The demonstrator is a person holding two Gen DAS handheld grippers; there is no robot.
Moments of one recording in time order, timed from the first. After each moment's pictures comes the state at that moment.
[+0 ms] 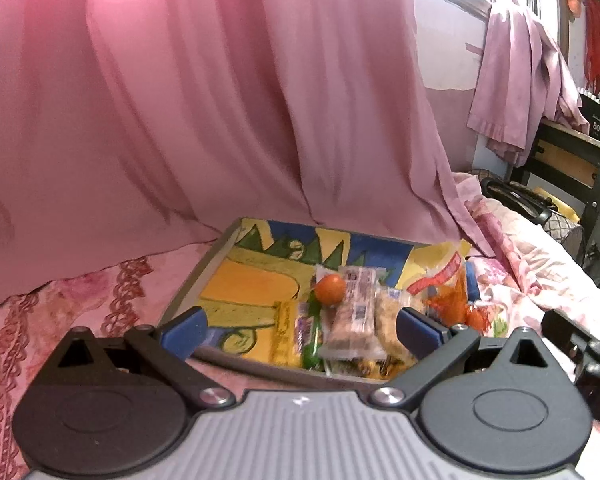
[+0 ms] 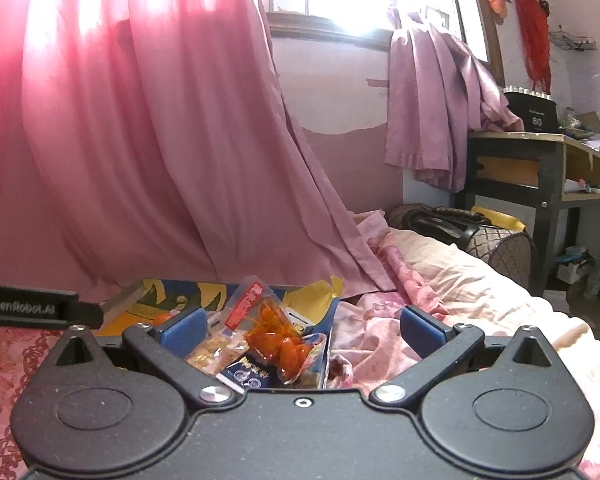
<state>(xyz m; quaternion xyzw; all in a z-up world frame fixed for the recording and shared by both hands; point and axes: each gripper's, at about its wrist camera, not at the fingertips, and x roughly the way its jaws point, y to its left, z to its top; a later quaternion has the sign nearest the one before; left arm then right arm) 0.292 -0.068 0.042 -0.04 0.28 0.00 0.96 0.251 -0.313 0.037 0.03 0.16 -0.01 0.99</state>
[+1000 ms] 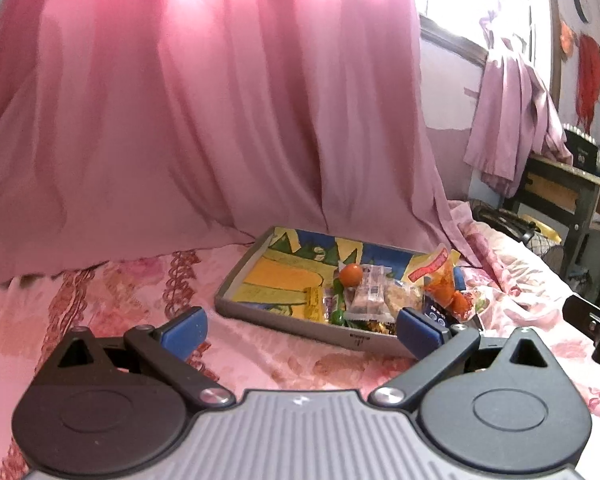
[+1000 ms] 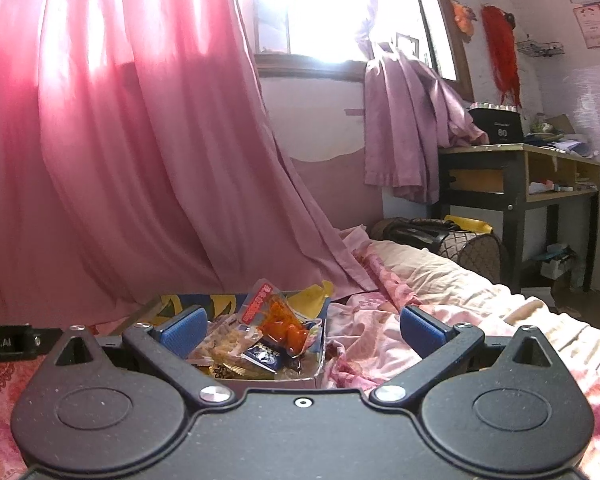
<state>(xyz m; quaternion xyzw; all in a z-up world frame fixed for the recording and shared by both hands) 0.181 -0.035 0.049 -0.07 0.22 0.01 0.97 0.155 -0.303 0.052 0.06 0.12 -0.03 0.99</state>
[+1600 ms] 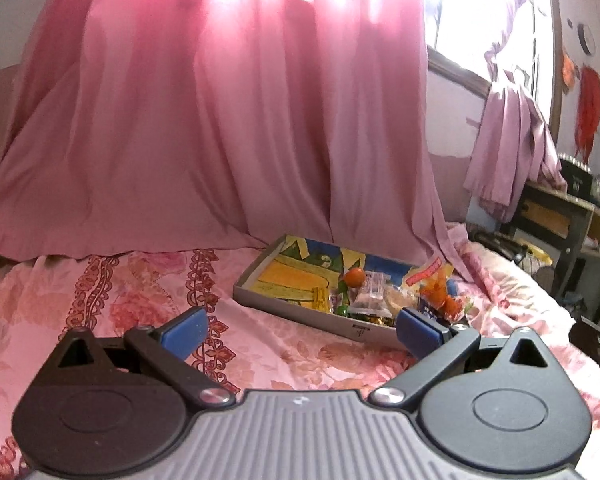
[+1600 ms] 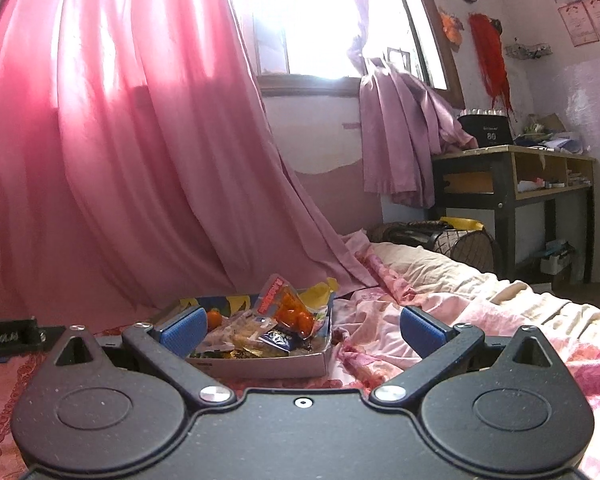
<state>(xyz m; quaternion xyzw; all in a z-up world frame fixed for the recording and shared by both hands) 0.123 -0.025 0.043 -0.10 0.18 0.02 0.98 0.085 -0.293 0.045 0.08 0.09 -0.03 0.99</state>
